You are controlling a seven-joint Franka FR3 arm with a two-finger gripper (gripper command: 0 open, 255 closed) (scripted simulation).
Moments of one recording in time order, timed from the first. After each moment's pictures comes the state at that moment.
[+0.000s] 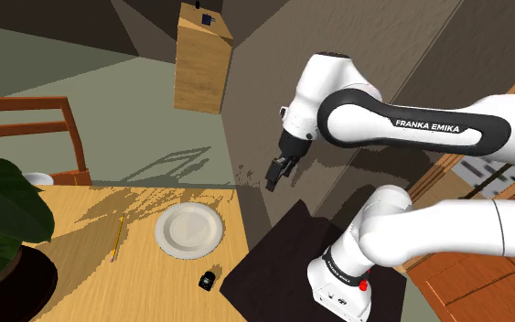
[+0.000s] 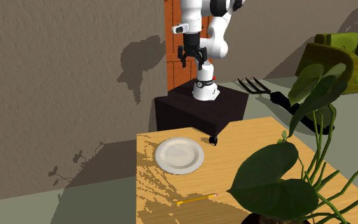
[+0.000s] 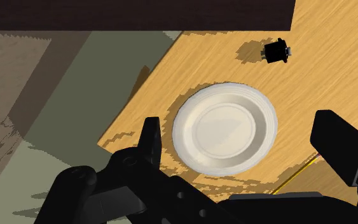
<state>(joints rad) 0.07 -0.85 0.16 -2.73 0.18 1.85 0.07</state>
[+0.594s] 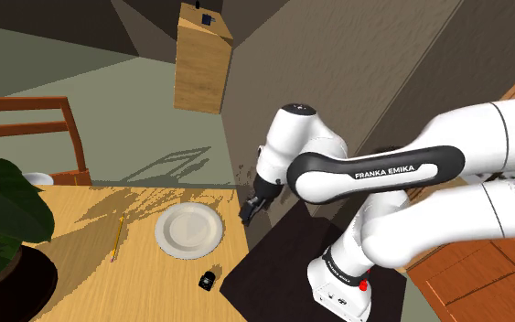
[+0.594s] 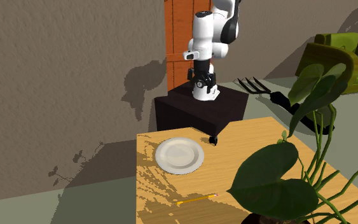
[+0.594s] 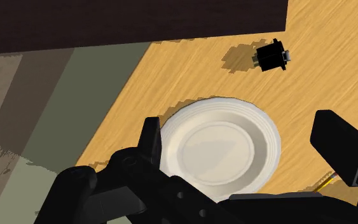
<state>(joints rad) 0.14 -0.66 0.35 -2.88 0.31 2.21 0.25</state>
